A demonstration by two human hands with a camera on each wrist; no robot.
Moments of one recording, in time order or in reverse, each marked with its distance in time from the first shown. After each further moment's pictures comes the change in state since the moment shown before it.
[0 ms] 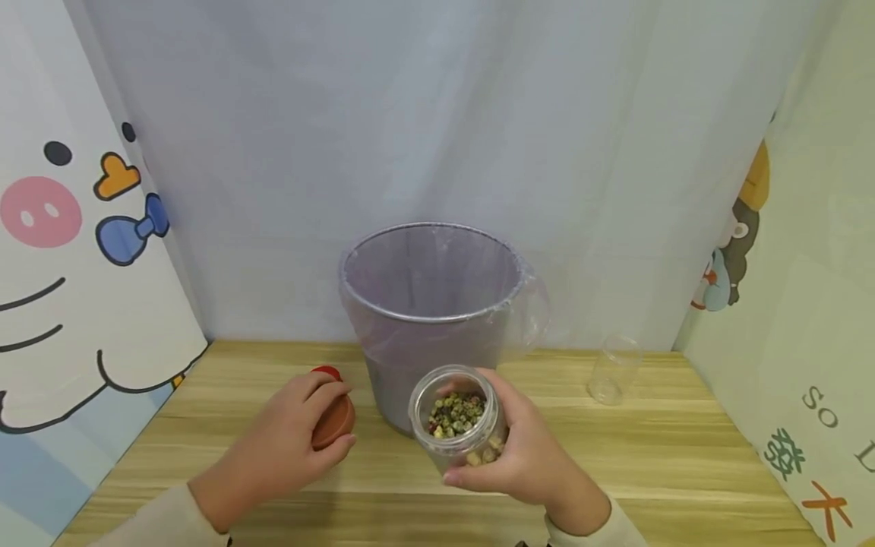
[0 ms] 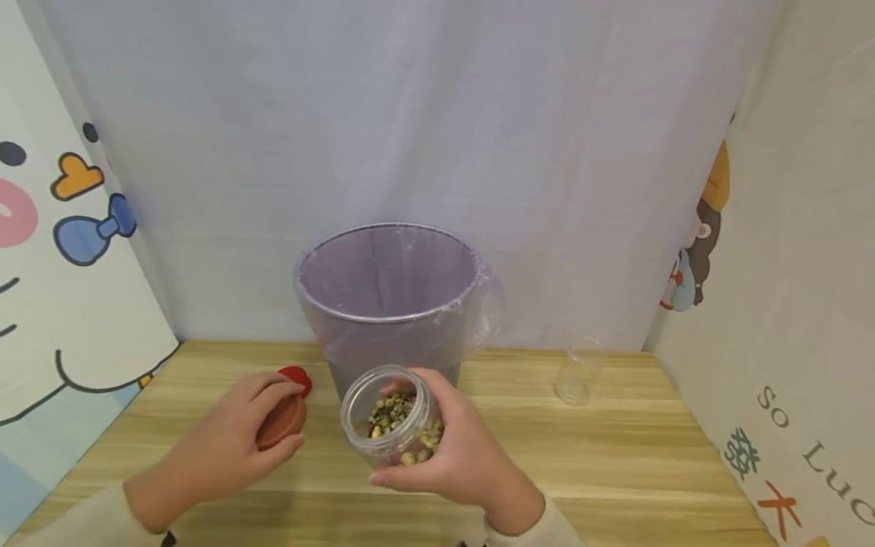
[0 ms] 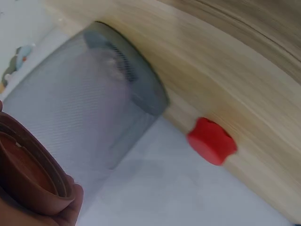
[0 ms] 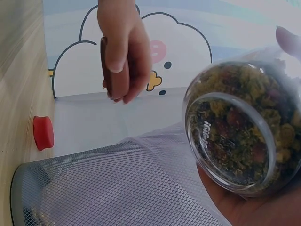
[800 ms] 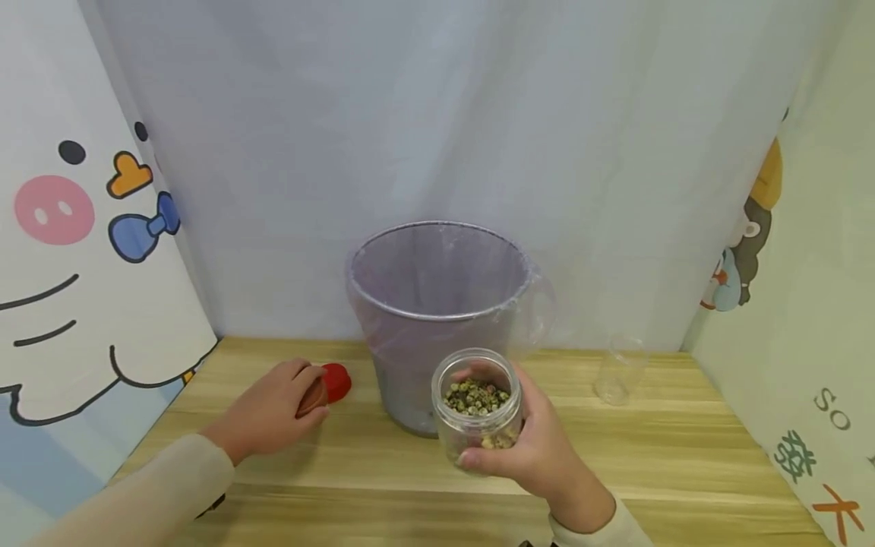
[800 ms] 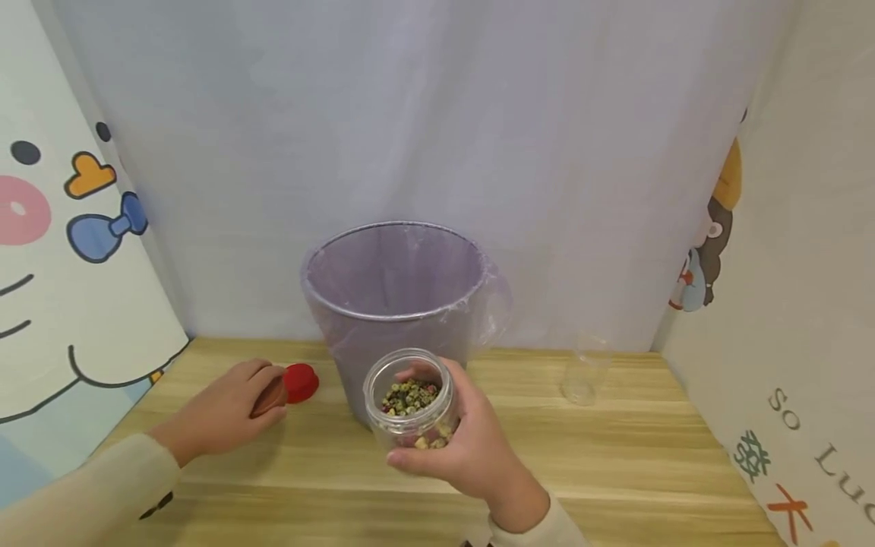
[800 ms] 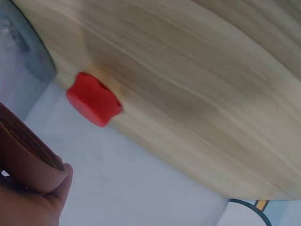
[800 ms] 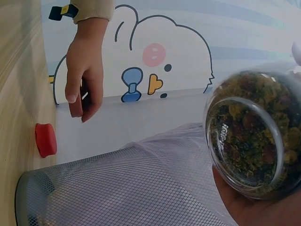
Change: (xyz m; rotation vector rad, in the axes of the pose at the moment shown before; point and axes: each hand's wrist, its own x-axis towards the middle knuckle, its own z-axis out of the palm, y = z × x) left_hand -0.004 -0.082 0.014 0.126 -0.268 -0.142; right_hand 0.001 0.003 0.000 0.205 0.075 -0.061
